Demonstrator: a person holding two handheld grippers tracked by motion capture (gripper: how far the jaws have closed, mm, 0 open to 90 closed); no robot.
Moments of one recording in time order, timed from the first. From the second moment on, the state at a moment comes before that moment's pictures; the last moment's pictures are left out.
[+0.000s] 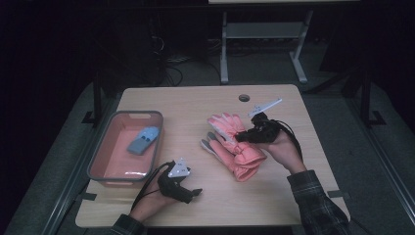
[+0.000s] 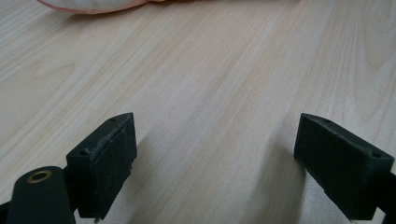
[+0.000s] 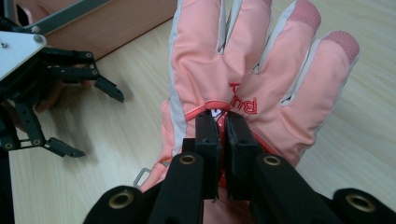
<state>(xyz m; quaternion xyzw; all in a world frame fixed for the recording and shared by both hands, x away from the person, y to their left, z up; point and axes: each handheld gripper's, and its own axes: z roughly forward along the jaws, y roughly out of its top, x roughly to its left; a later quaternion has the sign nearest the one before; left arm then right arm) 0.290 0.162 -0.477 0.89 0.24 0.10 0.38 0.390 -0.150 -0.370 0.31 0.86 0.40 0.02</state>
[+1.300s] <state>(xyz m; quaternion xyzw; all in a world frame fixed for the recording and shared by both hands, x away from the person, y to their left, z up) 0.292 0.159 -0.475 0.89 0.24 0.10 0.37 0.396 -0.125 -0.409 0.30 0.89 0.35 0.01</state>
